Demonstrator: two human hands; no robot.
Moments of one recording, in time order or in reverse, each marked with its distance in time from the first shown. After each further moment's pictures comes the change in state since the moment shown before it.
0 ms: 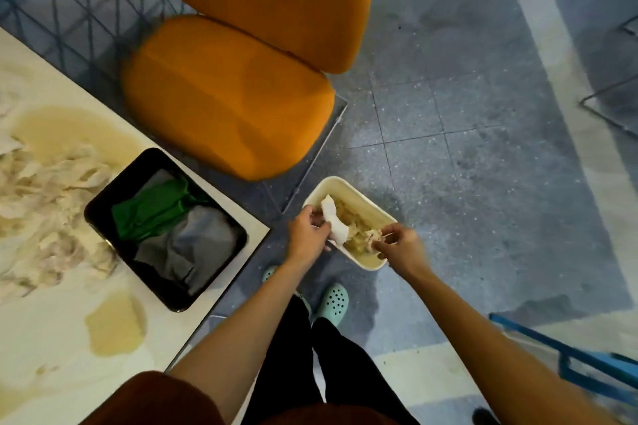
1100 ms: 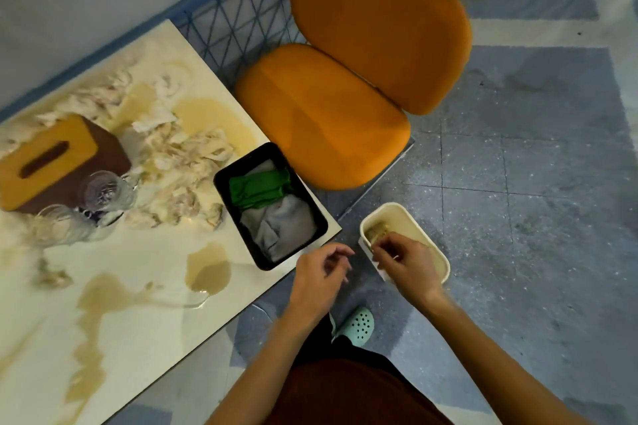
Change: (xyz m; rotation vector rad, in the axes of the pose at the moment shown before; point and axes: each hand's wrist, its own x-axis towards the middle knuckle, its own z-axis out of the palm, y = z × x) left_hand -0.143 0.015 -0.085 -0.047 0.163 0.280; right_hand -0.100 -0.101 0.021 -0.151 -0.194 -0.559
